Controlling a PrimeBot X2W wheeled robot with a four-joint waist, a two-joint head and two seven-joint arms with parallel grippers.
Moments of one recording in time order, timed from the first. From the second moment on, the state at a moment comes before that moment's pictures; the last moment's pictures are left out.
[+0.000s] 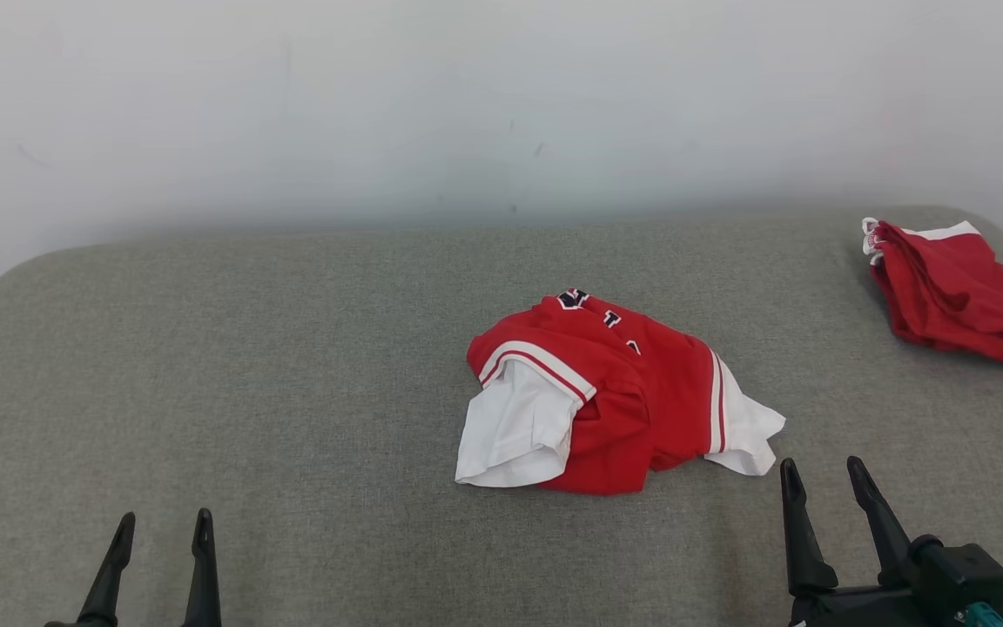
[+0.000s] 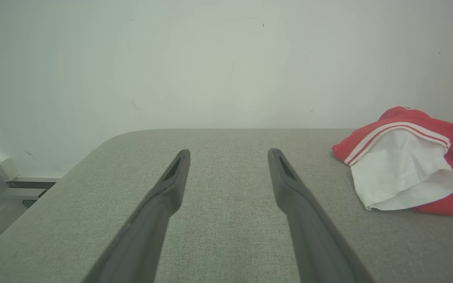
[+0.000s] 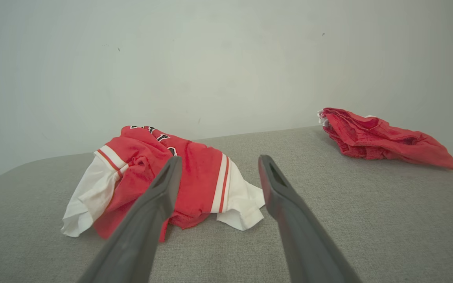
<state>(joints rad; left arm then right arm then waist) 0.06 0.15 0.06 0.12 -0.18 -0.12 -0.26 0.01 -0.05 0.00 0.15 0.18 0.13 -0.22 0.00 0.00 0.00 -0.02</state>
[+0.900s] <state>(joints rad) -0.41 0.22 -0.30 0.39 -0.23 -0.13 -0.24 -0.04 -0.05 0.02 0.15 0.18 0.13 -0.23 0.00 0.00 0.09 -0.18</state>
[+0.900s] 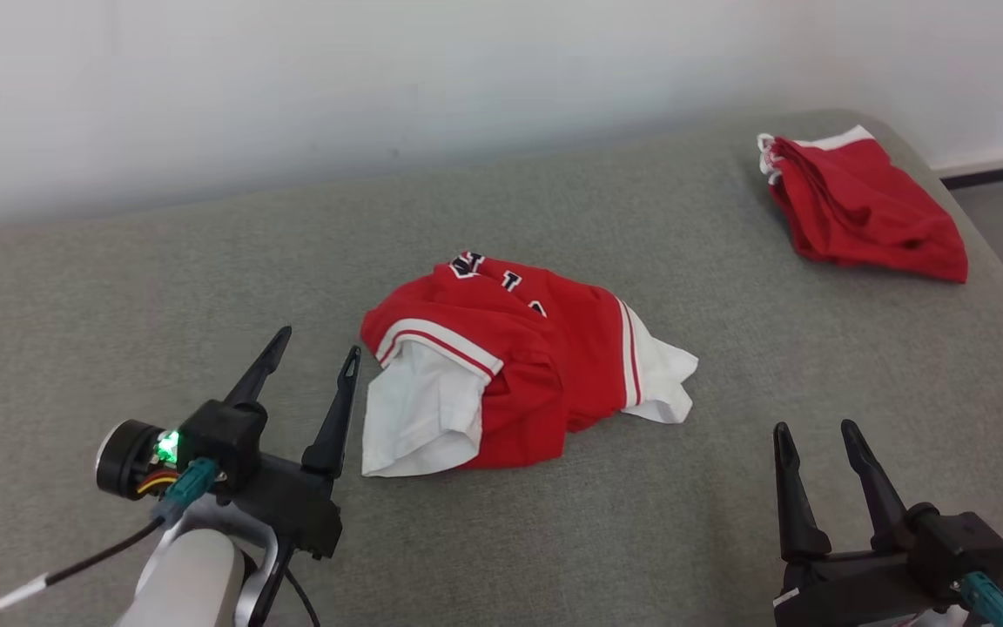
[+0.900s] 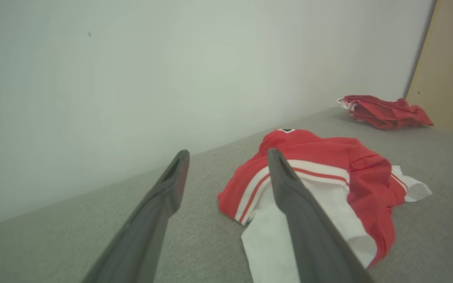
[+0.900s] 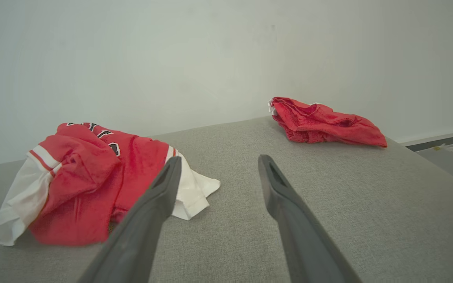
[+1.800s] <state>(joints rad) -0.52 0.22 -0.51 0.73 -0.44 -0.13 -0.04 -0.09 -0.05 0.01 0.19 0.21 0.13 -0.26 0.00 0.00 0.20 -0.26</state>
